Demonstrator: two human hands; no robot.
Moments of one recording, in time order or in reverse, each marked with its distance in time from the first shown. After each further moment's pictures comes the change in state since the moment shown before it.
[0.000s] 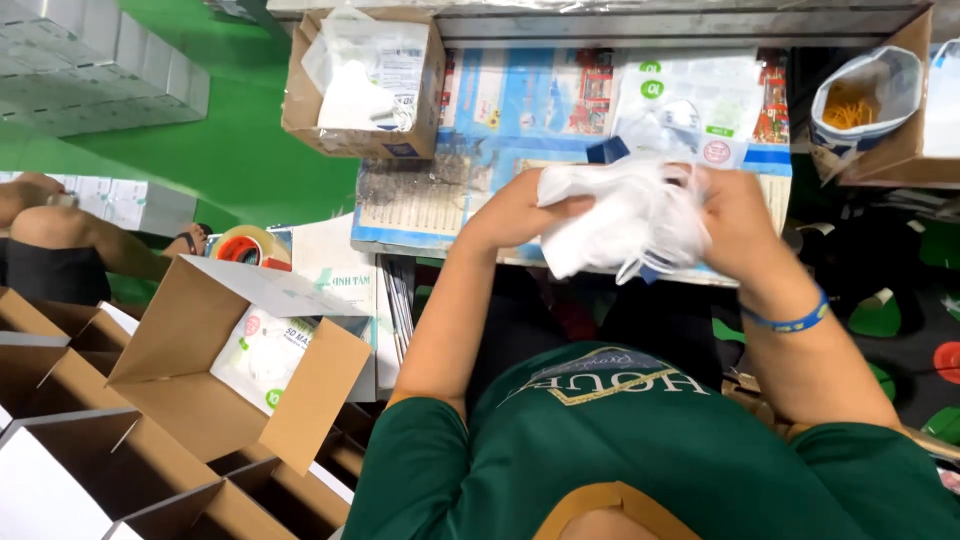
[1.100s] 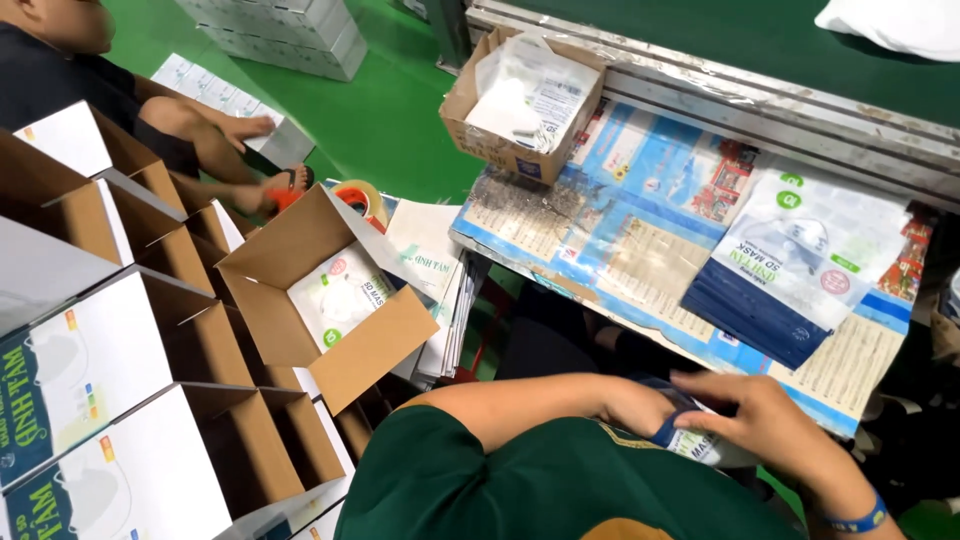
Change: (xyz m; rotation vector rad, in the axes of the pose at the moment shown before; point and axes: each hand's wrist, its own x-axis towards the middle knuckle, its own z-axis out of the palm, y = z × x) left_hand -0.073 -0.171 0.120 0.281 -0.456 -0.311; right_hand -0.061 0.011 0.026 -0.055 -0.465 -0.232
